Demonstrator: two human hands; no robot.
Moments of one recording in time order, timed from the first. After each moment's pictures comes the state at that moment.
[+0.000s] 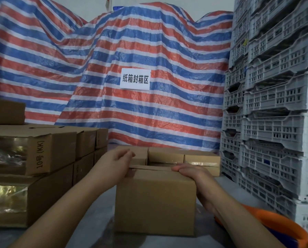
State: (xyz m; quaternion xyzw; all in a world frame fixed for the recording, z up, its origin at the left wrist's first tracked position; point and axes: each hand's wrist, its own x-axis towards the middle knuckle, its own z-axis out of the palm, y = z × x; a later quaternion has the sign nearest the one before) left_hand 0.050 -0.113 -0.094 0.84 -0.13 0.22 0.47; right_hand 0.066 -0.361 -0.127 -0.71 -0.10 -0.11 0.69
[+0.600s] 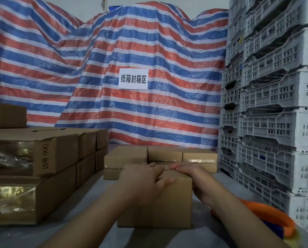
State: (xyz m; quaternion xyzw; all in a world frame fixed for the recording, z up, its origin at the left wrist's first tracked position) left_hand 0.026 -0.169 -0.096 0.96 -0.22 0.17 0.01; right_hand 0.051 -0.358 -0.118 -0.73 -0.07 -0.06 0.67
